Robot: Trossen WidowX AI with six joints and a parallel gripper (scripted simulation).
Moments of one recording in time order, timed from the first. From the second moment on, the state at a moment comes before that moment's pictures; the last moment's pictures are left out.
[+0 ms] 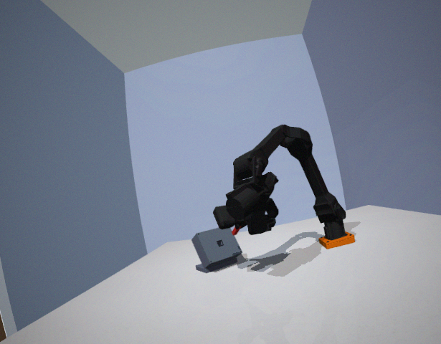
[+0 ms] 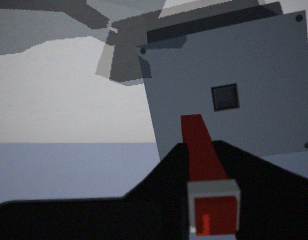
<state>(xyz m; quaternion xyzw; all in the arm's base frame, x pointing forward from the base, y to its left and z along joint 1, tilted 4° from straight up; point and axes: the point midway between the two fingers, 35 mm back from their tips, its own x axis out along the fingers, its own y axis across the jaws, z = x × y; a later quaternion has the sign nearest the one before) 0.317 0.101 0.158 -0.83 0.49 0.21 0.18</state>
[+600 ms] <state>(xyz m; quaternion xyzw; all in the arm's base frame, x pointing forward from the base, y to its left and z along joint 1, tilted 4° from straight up) 0.317 0.121 0.161 -0.85 0.46 0.19 0.15</state>
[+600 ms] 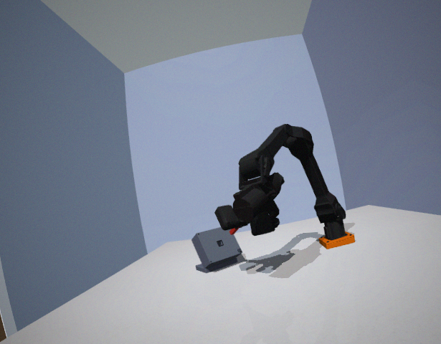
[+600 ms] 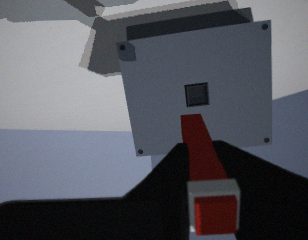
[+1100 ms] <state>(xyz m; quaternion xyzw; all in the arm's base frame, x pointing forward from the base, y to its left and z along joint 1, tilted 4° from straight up) 0.328 0.115 0.155 -0.86 0.44 0.19 0.15</state>
